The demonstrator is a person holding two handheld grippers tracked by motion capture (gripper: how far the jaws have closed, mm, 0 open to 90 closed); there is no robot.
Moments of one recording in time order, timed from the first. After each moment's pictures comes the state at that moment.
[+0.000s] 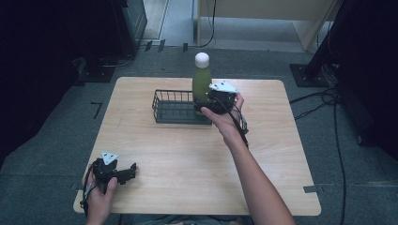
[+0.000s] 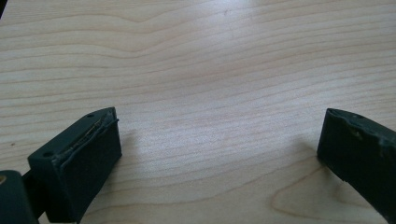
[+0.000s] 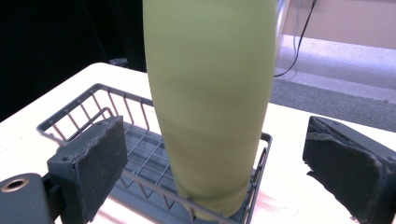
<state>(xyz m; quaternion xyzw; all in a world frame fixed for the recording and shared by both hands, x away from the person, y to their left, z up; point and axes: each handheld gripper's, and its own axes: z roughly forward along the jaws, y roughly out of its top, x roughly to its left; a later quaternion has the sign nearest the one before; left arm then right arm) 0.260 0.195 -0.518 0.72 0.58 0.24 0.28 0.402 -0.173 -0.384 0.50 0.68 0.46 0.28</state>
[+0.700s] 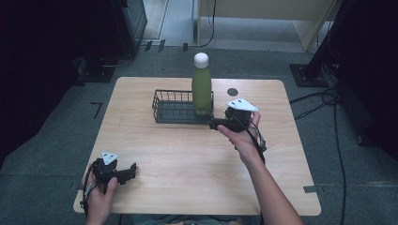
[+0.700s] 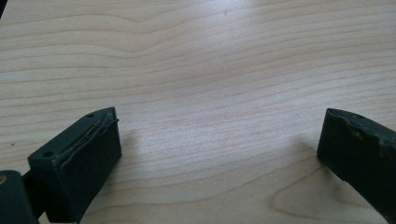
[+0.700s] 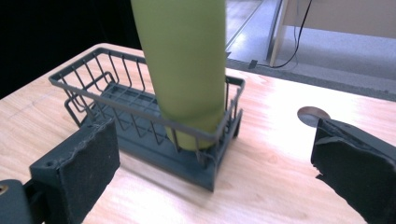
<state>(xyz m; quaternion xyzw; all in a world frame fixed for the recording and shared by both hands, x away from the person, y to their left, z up) 0.260 0.195 -0.518 0.72 0.58 0.24 0.28 0.349 -0.218 -0.400 0.50 0.68 0.46 0.27</state>
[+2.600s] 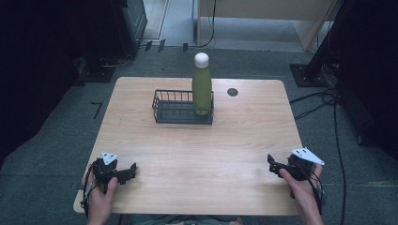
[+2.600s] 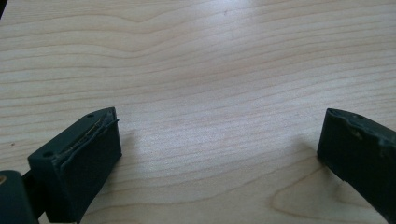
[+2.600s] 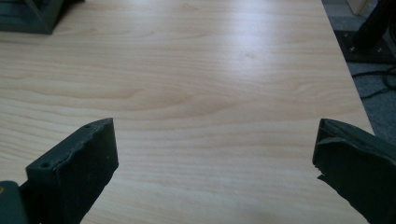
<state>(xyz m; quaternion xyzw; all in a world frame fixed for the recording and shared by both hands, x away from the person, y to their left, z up) 0.260 0.195 -0.519 0.73 0.58 0.24 0.28 0.228 -0.391 -0.490 0.62 0.64 0.36 0.28</state>
